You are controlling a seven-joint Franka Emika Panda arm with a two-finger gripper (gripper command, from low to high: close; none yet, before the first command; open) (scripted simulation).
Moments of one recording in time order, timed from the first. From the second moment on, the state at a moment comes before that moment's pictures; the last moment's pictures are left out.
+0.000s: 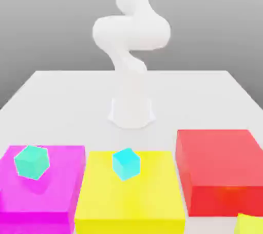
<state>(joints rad) -0.03 -0.71 0.05 -2.29 -0.02 2.31 0.86</state>
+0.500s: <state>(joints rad) -0.12 -0.16 0.33 -2.21 -0.25 2.39 1.31</state>
